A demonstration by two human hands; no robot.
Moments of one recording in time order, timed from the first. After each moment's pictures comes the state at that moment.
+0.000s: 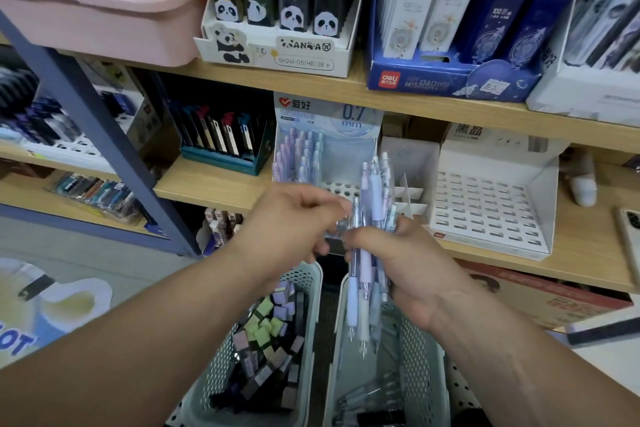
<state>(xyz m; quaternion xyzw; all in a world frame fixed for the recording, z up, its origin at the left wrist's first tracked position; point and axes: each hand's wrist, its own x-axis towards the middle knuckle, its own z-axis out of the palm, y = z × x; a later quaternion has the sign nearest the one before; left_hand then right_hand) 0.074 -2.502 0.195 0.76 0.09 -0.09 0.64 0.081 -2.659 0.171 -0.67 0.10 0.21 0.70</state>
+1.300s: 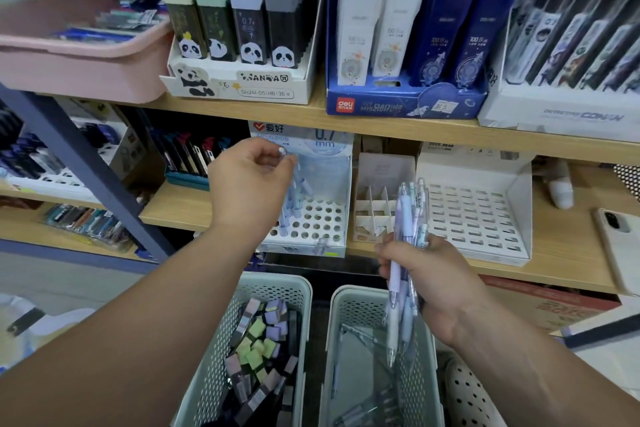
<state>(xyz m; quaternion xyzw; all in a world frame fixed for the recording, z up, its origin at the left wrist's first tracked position) 0.143 -2.497 0.190 0.81 0.12 0.25 0.52 0.086 -2.714 0.165 -0.66 0.20 0.15 0.71</state>
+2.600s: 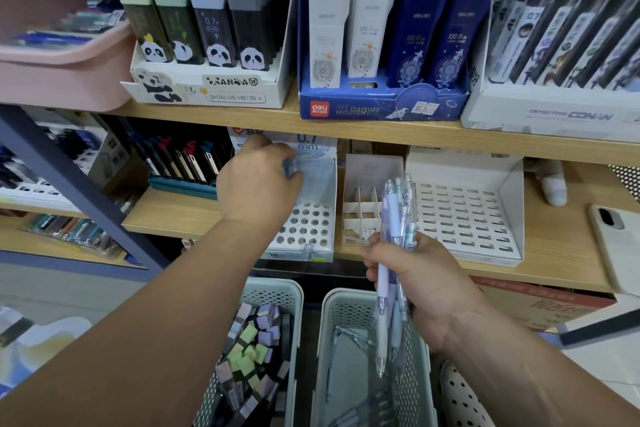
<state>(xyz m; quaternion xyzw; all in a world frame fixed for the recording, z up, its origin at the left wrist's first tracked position) 0.172 -2.519 0.178 0.94 0.03 0.27 0.20 0.089 -2.718 0.175 -0.64 0.19 0.16 0.72</state>
